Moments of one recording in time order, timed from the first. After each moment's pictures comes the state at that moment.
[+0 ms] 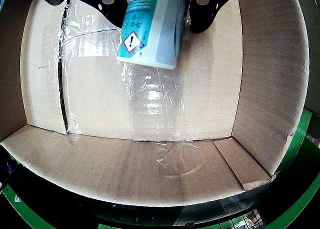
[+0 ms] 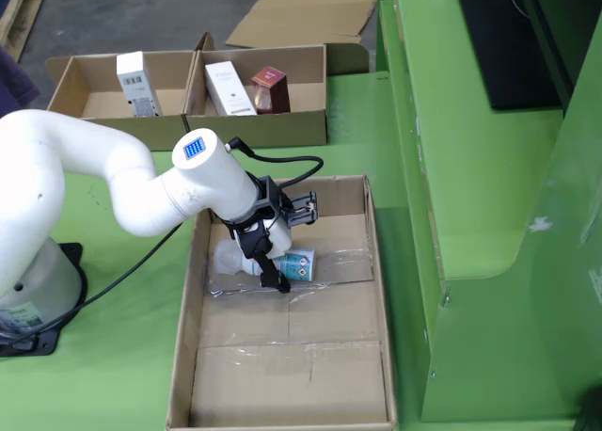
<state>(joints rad) 0.31 -0.80 -1.44 1.01 1.48 0.26</state>
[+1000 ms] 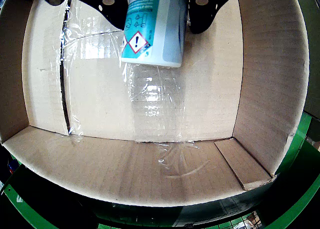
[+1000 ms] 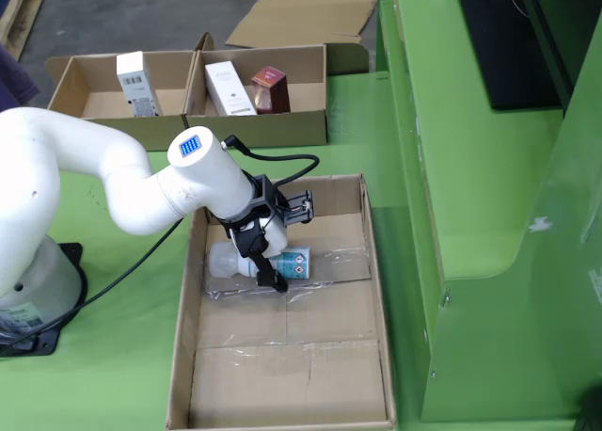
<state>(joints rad) 0.32 -0.76 -1.50 1.01 1.47 0.27</state>
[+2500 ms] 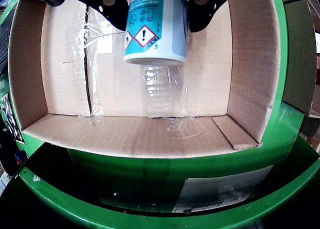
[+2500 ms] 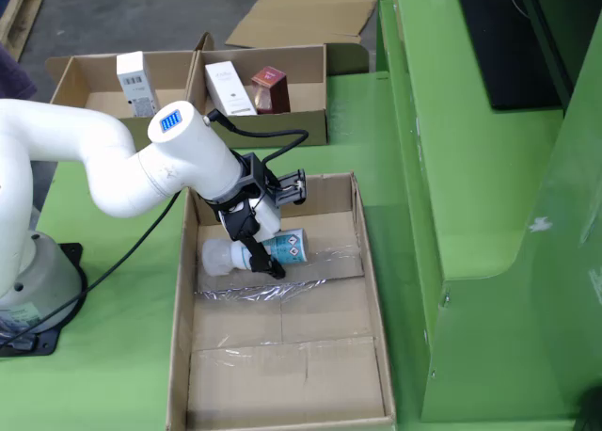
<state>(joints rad) 0.33 -0.54 -1.51 0.88 1.44 0.26</state>
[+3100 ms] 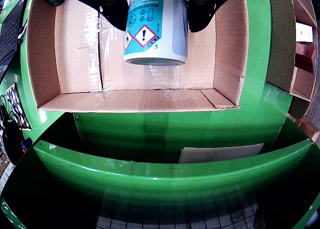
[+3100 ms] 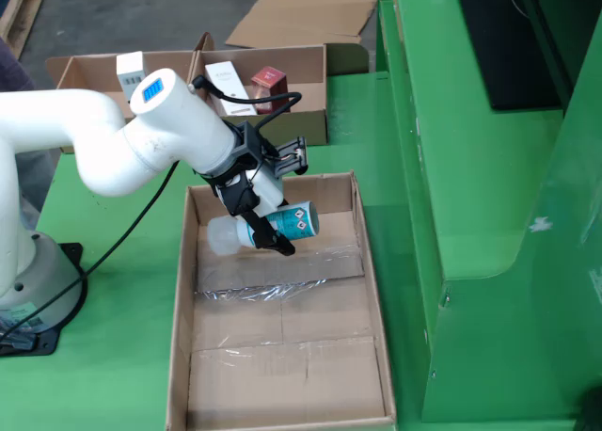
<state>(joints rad) 0.33 -0.44 -1.34 0.70 1.43 0.25</state>
